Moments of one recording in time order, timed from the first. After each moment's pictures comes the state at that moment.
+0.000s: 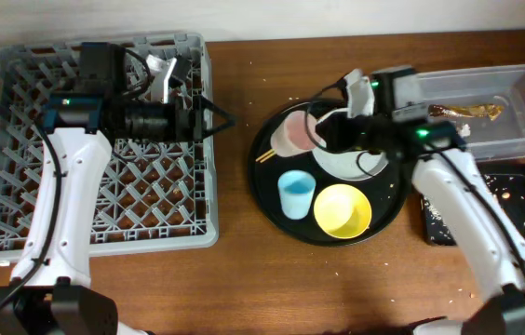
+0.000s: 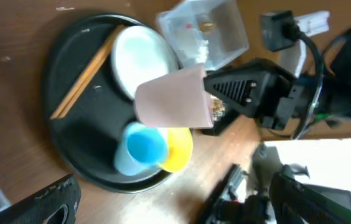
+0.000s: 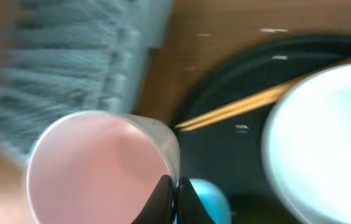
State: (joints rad) left arm -0.04 1.68 1.65 -1.06 0.96 -0.03; right arm 0.19 1.54 1.30 -0.61 -0.53 0.23
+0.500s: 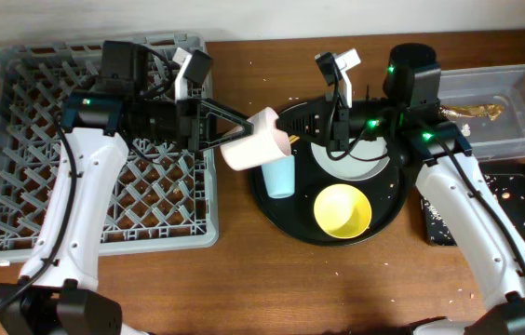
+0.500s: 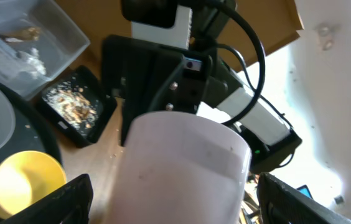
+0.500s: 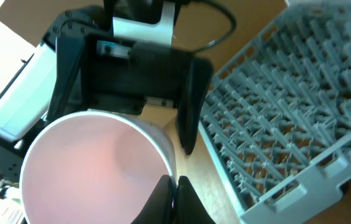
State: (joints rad) left arm -0.12 1.68 1.65 -1.03 1.52 0.11; right arm 0.20 1.52 1.30 -0.13 -1.31 0.39
